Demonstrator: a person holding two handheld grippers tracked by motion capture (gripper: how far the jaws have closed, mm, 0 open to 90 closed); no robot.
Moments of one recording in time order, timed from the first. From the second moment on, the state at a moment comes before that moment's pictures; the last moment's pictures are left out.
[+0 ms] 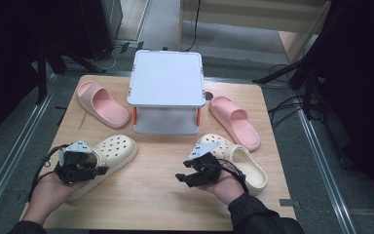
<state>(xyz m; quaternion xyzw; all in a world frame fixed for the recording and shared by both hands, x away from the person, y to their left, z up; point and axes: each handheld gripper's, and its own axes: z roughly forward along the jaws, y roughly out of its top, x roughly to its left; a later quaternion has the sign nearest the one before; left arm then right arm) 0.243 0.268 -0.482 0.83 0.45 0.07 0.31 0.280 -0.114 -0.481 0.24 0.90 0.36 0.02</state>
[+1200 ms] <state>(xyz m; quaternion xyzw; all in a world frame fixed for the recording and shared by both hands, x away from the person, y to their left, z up) 0.267 0.159 -0.462 0.85 0.39 0.04 0.34 0.263 -0.131 -0.477 0.29 0.87 0.41 0.04</state>
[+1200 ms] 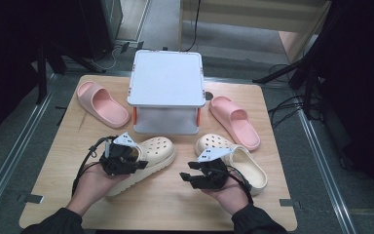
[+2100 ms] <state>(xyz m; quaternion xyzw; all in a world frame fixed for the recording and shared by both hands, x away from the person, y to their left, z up) 0.254 0.174 -0.438 0.86 0.37 0.03 0.35 0.267 -0.113 -0.488 0.29 0.86 0.42 0.05</state>
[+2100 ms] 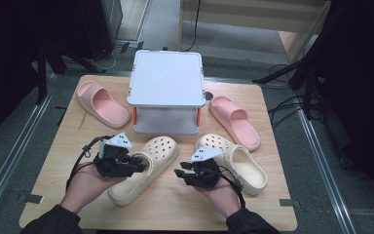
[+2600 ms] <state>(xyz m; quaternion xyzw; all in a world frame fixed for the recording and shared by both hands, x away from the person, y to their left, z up) 0.263 0.227 -0.465 0.84 0.42 0.05 0.34 0.268 -0.070 -0.505 0.29 0.86 0.41 0.03</state>
